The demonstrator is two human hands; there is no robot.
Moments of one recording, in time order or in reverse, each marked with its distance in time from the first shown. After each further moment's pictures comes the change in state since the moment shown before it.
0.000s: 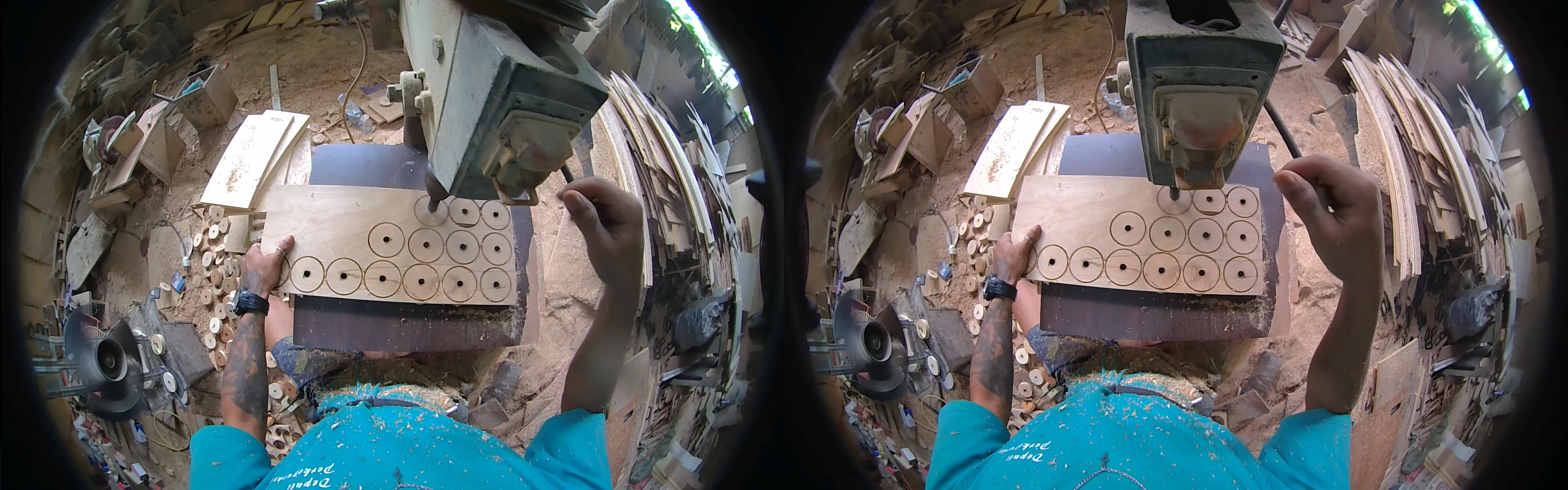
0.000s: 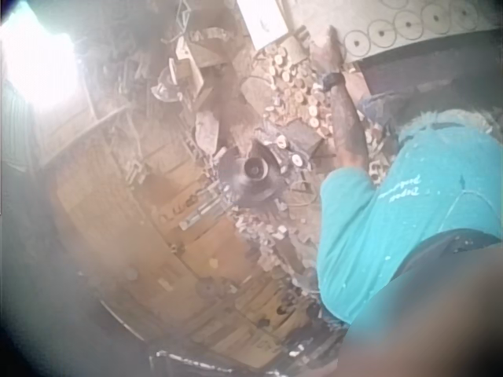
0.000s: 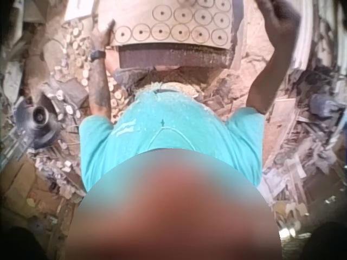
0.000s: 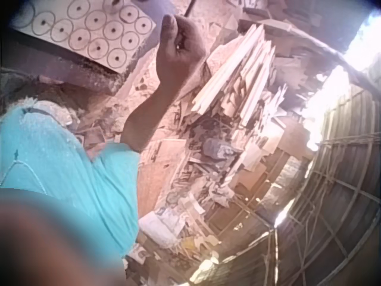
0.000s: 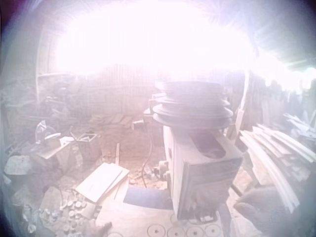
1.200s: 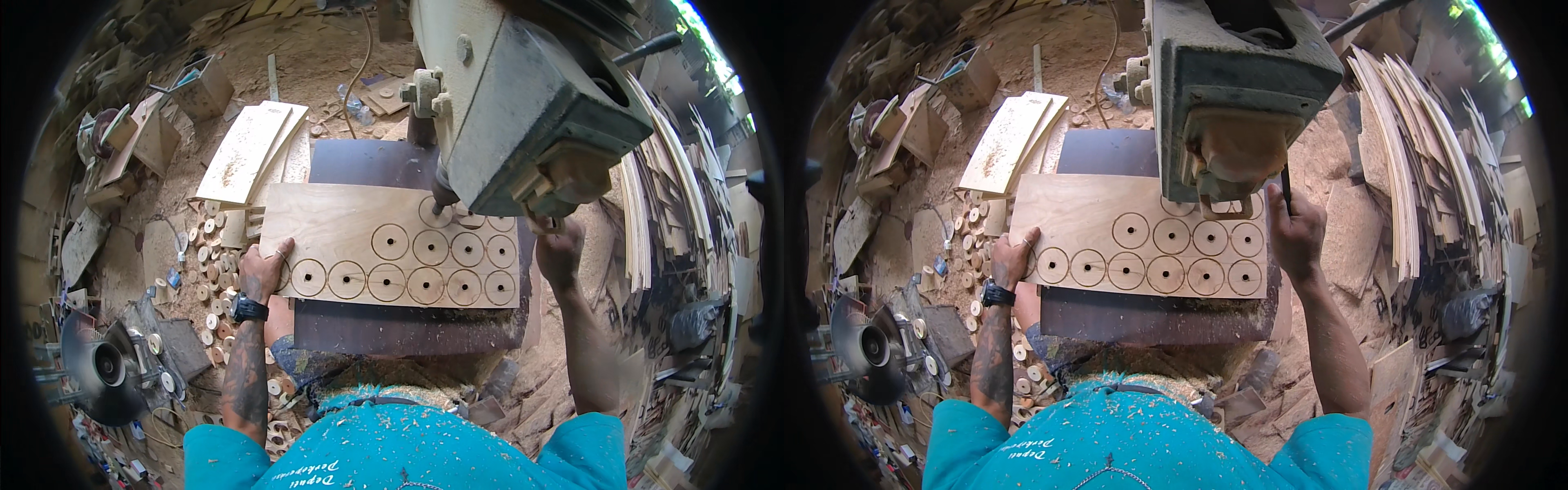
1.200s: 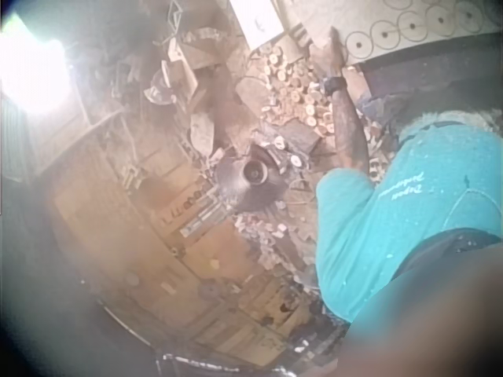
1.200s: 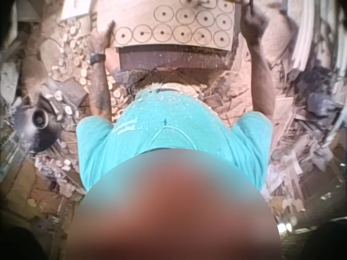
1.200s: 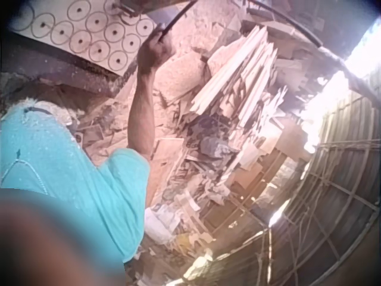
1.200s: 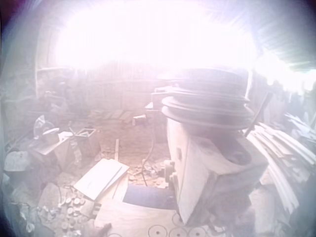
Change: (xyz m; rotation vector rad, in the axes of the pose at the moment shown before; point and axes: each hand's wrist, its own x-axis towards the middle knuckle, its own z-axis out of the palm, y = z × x) left_hand 0.001 -0.002 0.001 0.020 -0.033 -0.075; right_hand -0.021 0.096 0.075 -0.204 0.196 0.117
